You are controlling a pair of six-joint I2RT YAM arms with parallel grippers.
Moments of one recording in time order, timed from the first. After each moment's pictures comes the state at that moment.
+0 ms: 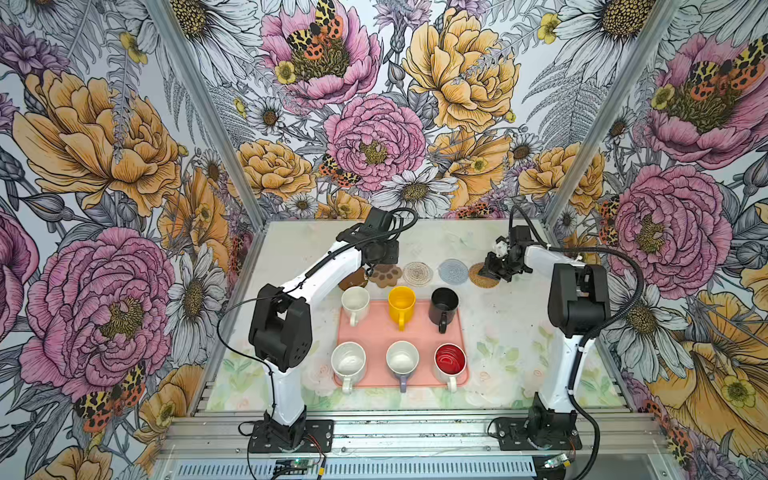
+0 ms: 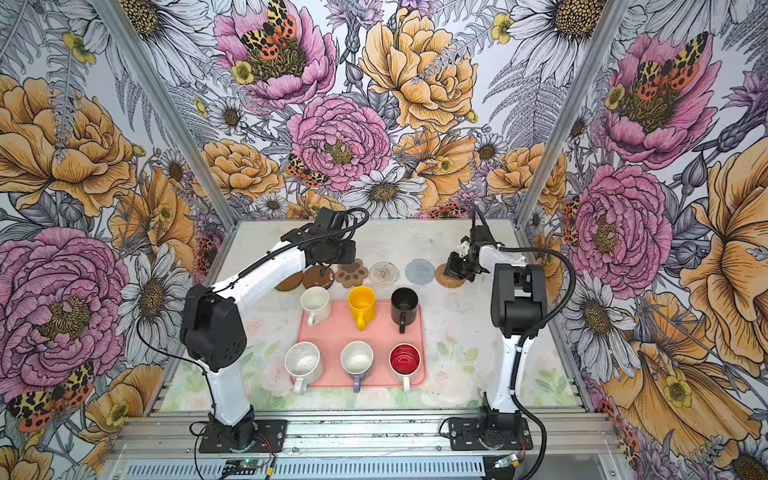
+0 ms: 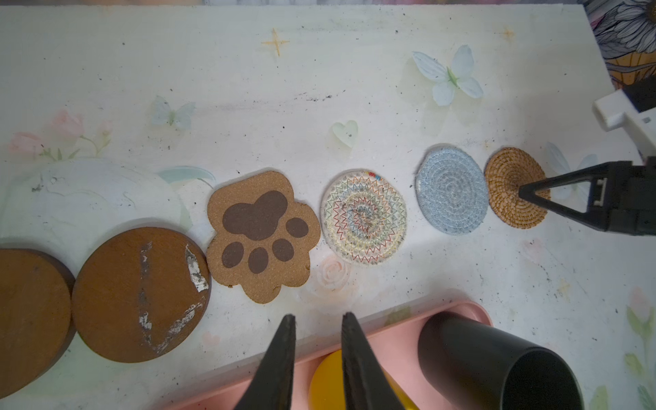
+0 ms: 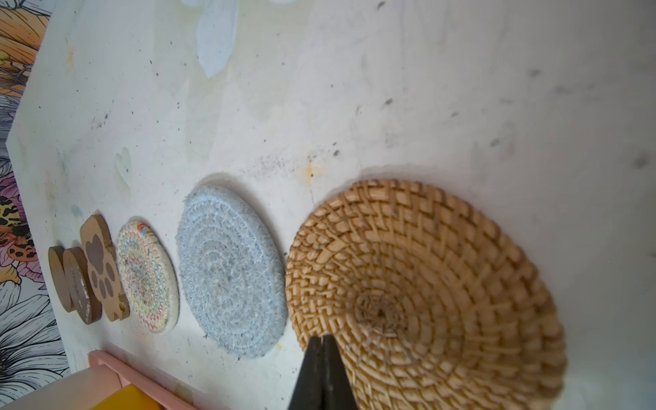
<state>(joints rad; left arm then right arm) -0.51 1.89 1.66 -0.66 -0.02 -0.36 -0.09 2.10 1.50 -0.60 -0.50 0.29</state>
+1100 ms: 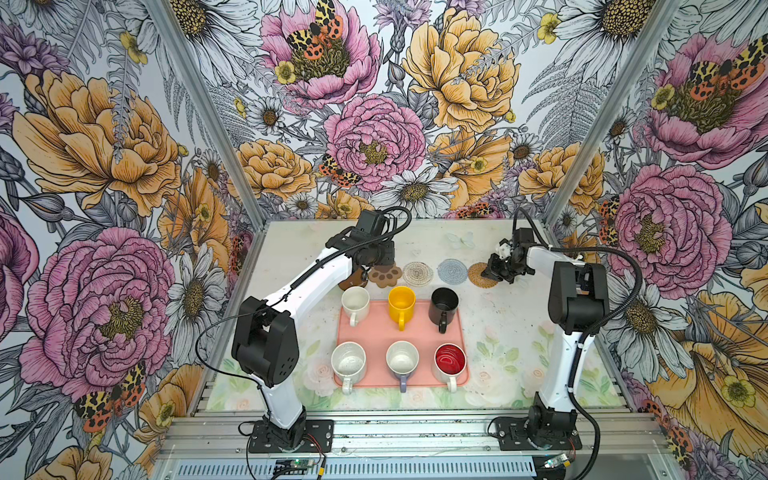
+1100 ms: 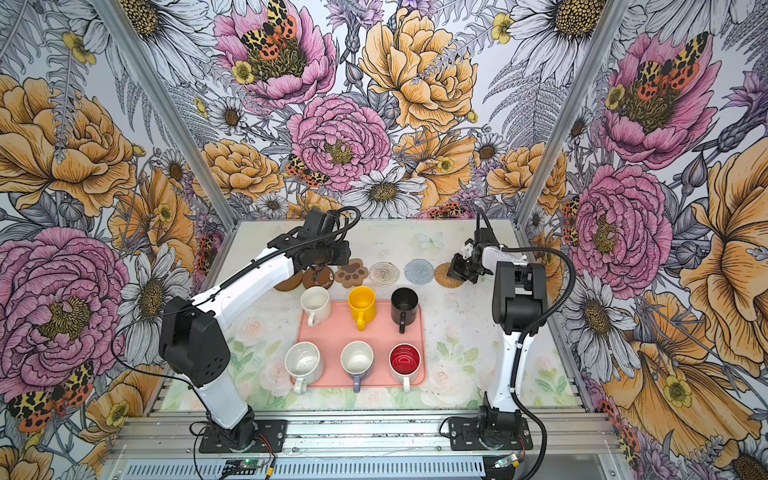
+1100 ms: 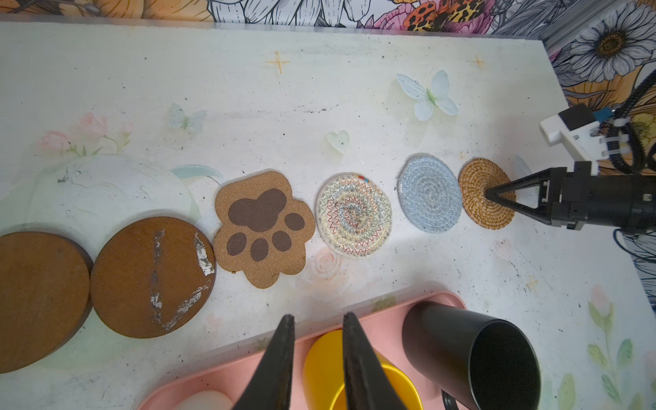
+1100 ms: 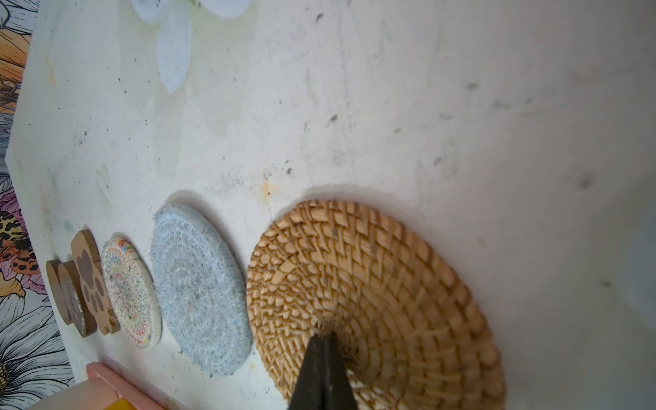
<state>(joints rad) -0.51 1.76 1.57 -0.62 -0.02 -0.38 -0.10 2.15 1.51 -0.58 -0.52 0.29</state>
